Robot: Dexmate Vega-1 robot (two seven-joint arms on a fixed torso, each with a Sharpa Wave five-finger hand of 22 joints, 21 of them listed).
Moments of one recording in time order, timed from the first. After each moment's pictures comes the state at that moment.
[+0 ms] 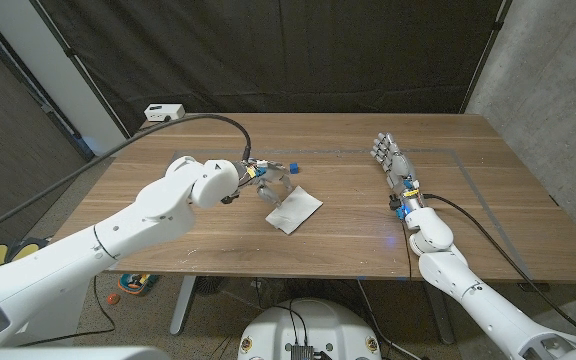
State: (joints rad) left arm 0.78 0.95 0.68 -2.26 0.85 0.37 -0.69; left_hand 0.83 -0.05 0.39 -0.16 0.22 0.31 -0.12 0.31 0.21 -0.06 -0.02 0.21 0.19 -0.17 0.08 0.18 0.18 -0.12 0.11 0.50 0.19; right arm -0.97 -0.41 -0.37 -1.26 0.61 0.61 0.05; right_hand 0.40 0.13 0.12 0.00 0.18 0.13 -0.01 0.19 0.18 0.18 0.04 0.21 0.18 0.10 0.09 0.19 0.17 0.04 0.06 0.42 0.19
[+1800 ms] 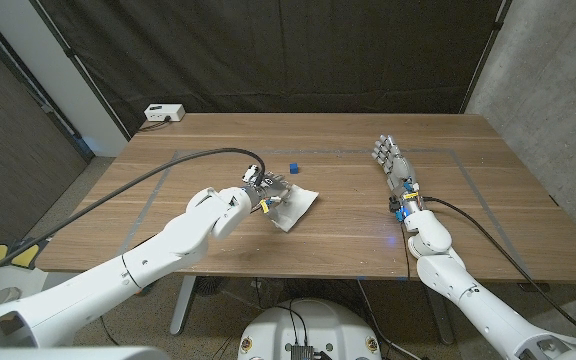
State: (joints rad) left arm 0.88 0.85 0.74 -2.10 1.18 0.27 -0.55; left_hand 0.94 -0.02 0.31 -0.14 0.20 0.61 -0.12 0.47 0.24 0.10 -0.12 0.25 0.20 -0.07 -0.01 0.21 0.18 -0.06 0.08 0.46 0.19; right arm -0.98 -0.41 -0.37 -1.25 0.58 0.63 0.01; right_hand 0.39 0.13 0.12 0.00 0.18 0.14 -0.01 0.19 0.18 0.18 0.04 0.21 0.18 0.11 0.09 0.19 0.17 0.04 0.07 0.42 0.19
